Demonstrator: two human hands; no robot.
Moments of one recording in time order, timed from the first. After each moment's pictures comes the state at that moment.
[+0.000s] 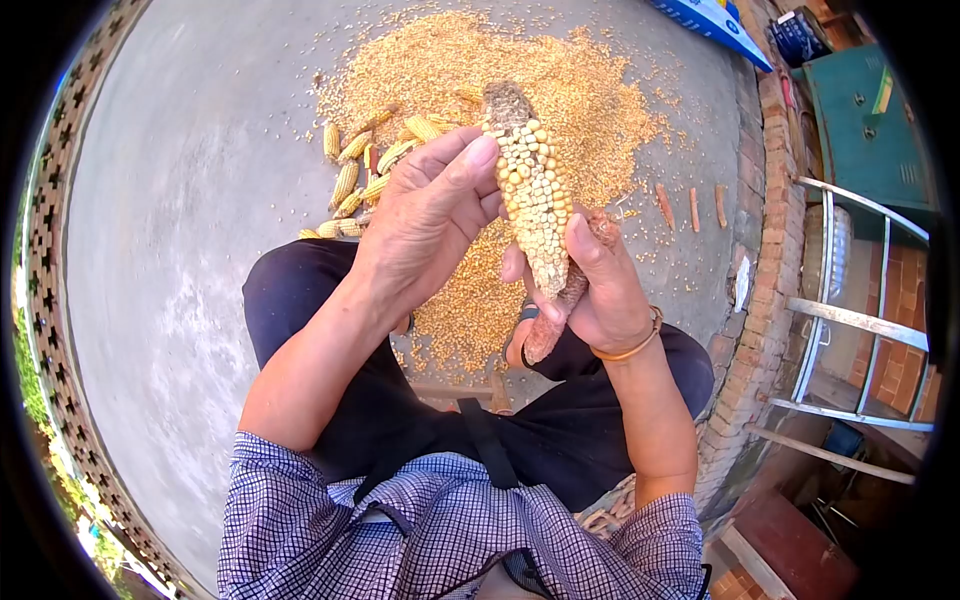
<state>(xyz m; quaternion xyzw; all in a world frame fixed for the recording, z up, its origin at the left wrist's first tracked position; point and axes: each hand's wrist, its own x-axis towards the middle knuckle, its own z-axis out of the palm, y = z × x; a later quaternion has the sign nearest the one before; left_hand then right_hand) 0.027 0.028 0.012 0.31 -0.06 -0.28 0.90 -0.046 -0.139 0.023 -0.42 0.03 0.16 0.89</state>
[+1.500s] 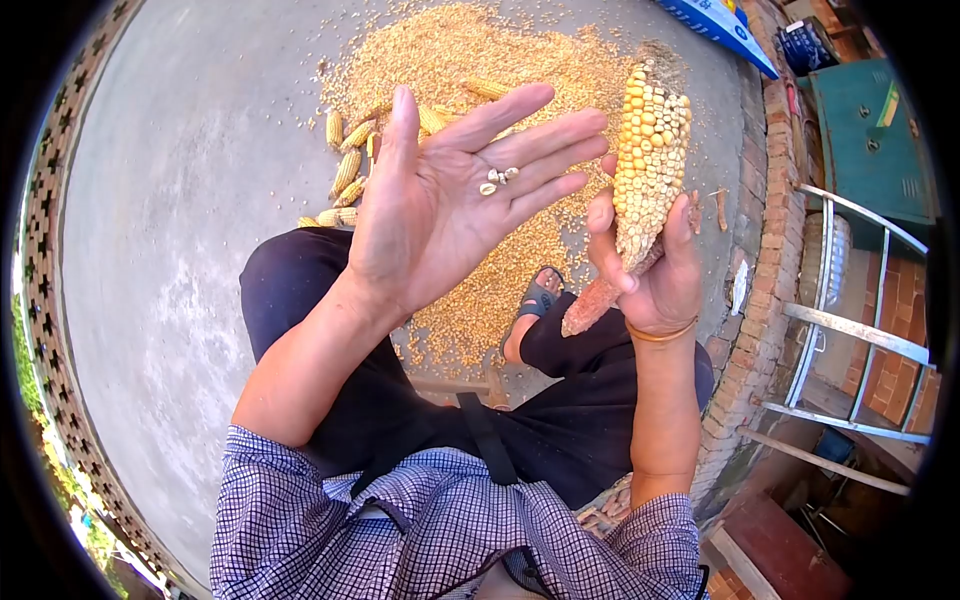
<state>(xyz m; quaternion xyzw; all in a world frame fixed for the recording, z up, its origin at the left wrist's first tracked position) 0.025 0.028 0.035 0.10 -0.06 -0.34 0.93 -0.039 -0.172 0.024 -0.43 -0.02 0.08 0.90</state>
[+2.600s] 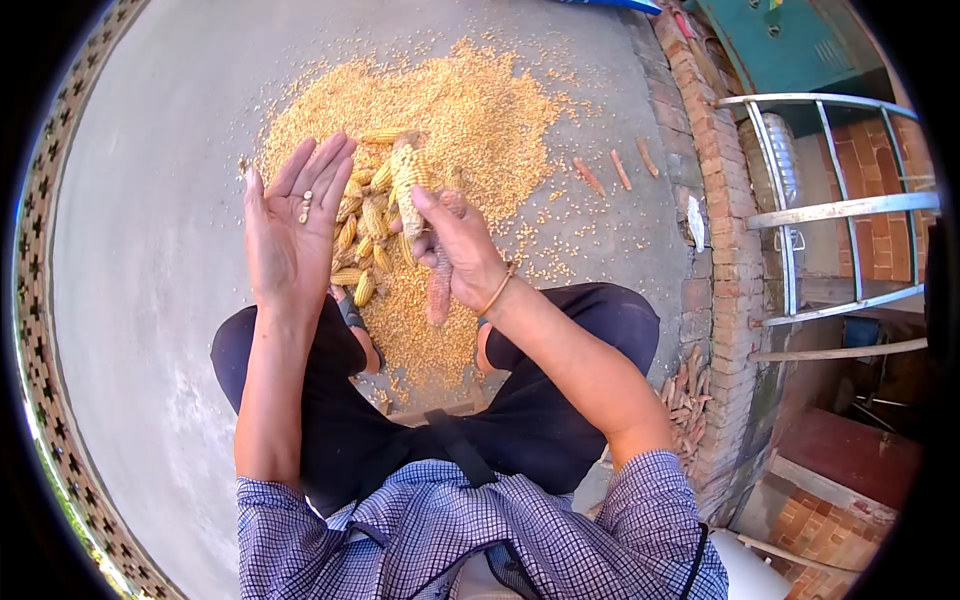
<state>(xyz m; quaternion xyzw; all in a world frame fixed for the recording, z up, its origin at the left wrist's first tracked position) 0.041 0.009 0.039 0.35 0.02 -0.19 0.92 -0.031 -0.138 -0.029 -0.46 0.22 0.05 0.86</state>
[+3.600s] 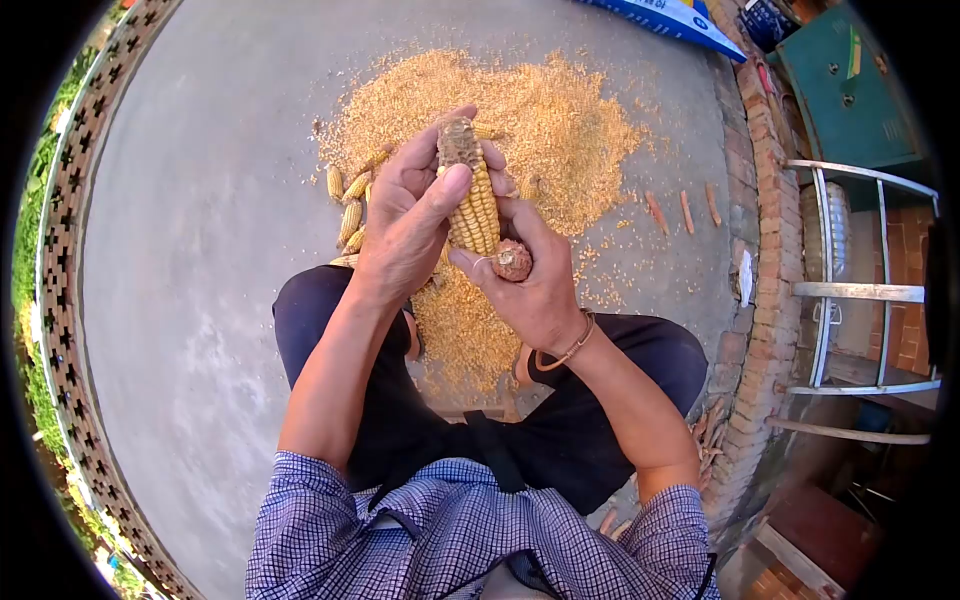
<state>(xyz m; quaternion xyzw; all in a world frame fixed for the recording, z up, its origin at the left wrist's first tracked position) 0.030 0.015 0.033 0.45 -0.18 -0.18 0.86 -0.047 -0.114 0.017 -0.78 -0.05 -0.11 0.62</state>
